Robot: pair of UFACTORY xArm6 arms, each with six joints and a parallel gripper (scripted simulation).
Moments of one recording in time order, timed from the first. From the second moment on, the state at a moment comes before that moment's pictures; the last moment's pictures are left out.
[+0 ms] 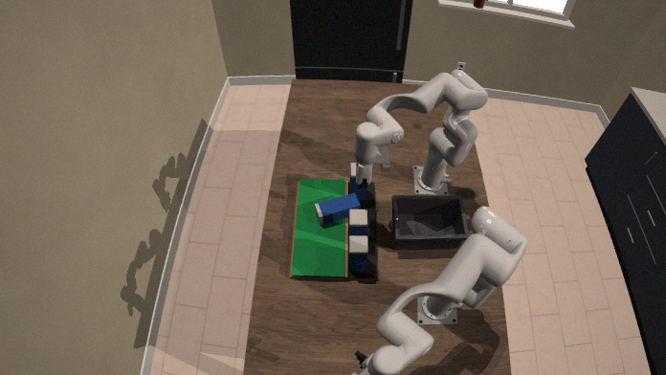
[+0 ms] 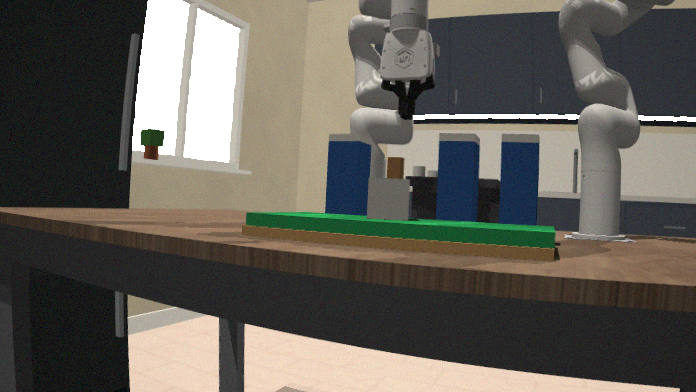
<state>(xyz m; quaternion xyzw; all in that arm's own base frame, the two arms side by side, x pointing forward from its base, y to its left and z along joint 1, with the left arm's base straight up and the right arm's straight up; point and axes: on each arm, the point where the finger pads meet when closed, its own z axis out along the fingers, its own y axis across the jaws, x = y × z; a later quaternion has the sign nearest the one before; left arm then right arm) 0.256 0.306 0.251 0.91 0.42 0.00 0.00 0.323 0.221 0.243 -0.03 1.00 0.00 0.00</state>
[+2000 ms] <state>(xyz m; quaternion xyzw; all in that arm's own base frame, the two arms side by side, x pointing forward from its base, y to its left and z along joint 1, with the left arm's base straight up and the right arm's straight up) 0.256 0.306 0.251 0.91 0.42 0.00 0.00 0.317 0.233 0.358 -0.03 1.00 0.00 0.00</state>
